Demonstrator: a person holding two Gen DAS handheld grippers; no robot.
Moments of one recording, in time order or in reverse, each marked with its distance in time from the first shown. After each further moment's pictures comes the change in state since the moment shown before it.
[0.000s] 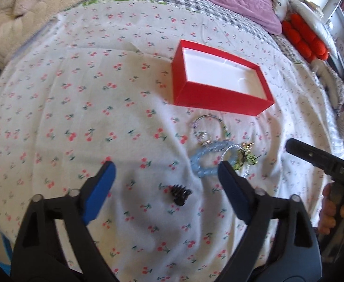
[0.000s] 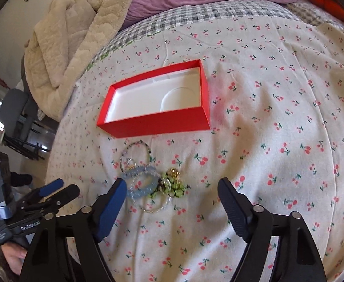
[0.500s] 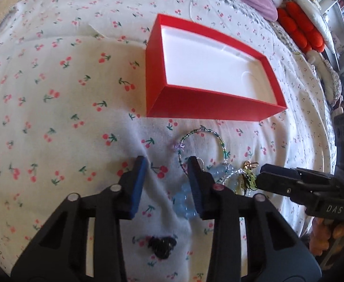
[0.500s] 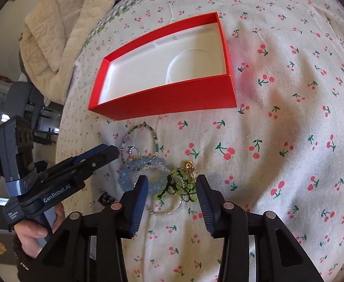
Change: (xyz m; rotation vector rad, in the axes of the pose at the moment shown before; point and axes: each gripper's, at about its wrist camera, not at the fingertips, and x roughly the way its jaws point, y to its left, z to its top) left arm 0.075 -0.014 0.034 0.029 0.114 -0.090; right arm 0.067 -0.001 0.011 0.039 0.211 0.081
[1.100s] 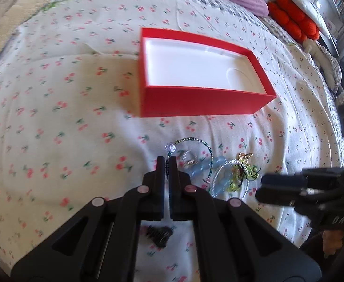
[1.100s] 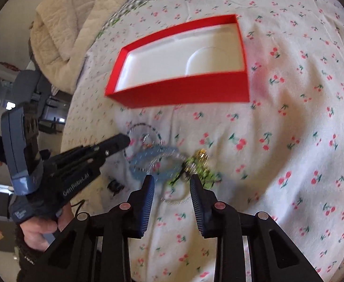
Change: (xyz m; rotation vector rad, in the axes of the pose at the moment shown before) left arm -0.020 -0.012 -0.012 0.078 -0.076 0.074; right arm -0.011 0.017 -0.020 -0.075 0.043 0.044
